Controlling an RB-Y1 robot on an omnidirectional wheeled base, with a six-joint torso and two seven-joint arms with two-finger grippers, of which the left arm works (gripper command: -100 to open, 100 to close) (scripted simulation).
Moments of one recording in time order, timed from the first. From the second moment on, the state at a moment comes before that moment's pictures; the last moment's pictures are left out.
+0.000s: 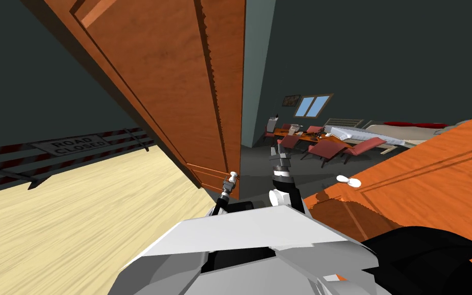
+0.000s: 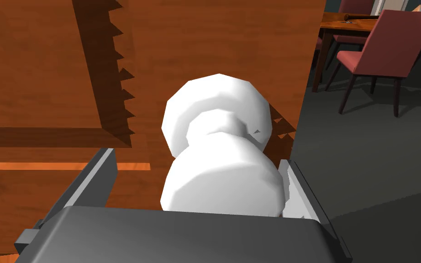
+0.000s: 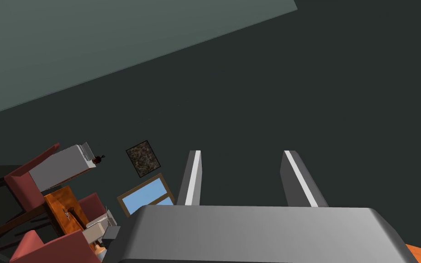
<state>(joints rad) 0.03 0.02 -0.55 -0.86 0.21 -0.74 1.38</state>
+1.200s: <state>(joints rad) 0.02 0.00 -0.44 -0.84 0.27 -0.75 1.35</state>
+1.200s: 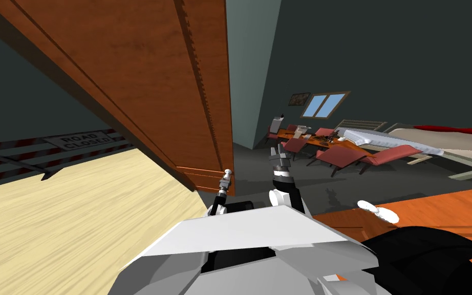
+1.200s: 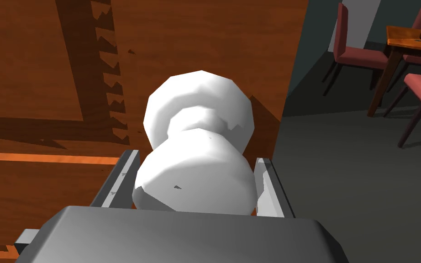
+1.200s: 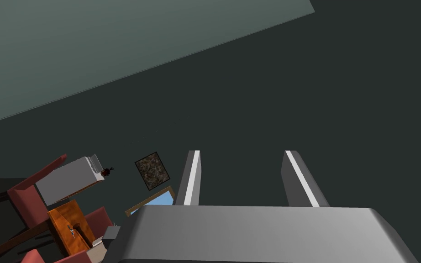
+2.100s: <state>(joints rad) 0.01 0.00 -0.36 -0.82 0.31 -0.78 1.32</state>
